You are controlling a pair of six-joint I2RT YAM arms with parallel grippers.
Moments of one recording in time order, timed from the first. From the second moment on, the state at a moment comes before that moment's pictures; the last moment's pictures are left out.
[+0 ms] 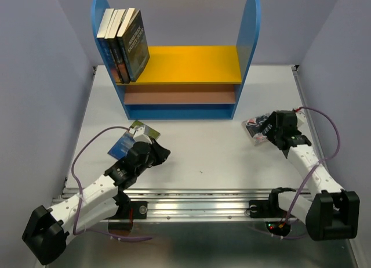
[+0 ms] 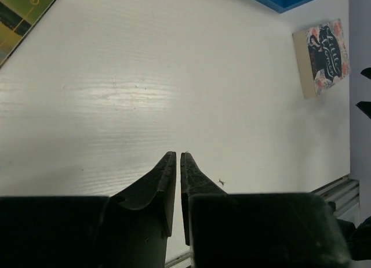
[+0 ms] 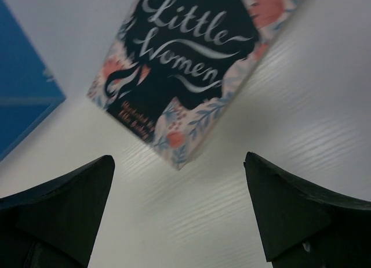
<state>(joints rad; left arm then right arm) -0.70 0.73 0.34 -0.07 -0.16 -0.87 0.14 1.01 0.65 -0.40 0.29 0.71</state>
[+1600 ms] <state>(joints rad) -0.75 1.05 0.35 0.17 -0.14 -0.91 -0.05 1.36 0.62 -0.13 -0.12 0.48</state>
